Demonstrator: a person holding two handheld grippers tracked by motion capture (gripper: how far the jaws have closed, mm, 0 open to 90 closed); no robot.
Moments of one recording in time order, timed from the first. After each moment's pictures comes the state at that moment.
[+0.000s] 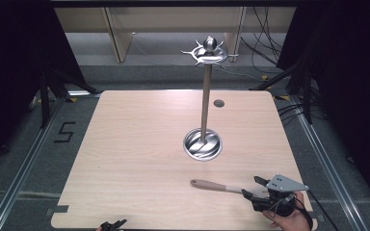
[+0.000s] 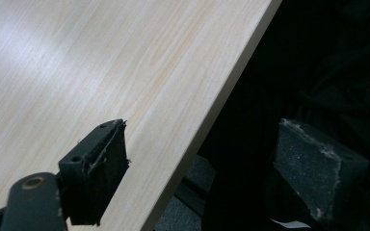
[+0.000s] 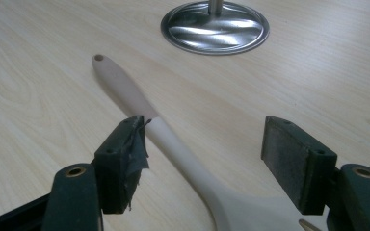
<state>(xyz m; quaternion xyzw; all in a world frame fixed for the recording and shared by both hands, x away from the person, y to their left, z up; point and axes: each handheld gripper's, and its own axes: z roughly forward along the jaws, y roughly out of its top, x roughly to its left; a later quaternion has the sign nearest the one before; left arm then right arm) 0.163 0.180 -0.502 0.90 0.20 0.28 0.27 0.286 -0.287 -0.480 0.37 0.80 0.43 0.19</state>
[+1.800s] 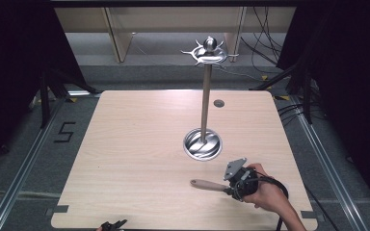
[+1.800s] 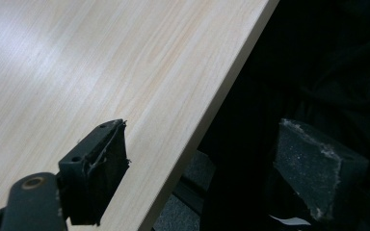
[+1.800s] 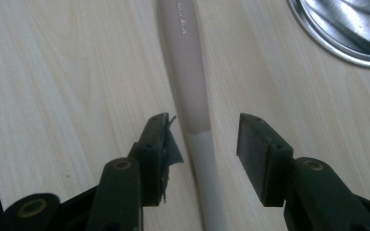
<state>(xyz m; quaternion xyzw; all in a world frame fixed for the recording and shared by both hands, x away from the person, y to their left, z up) 0.165 0.179 -0.504 0.90 0.20 0.27 0.27 0.346 -0.201 -0.459 0.17 0.96 0.19 0.10</state>
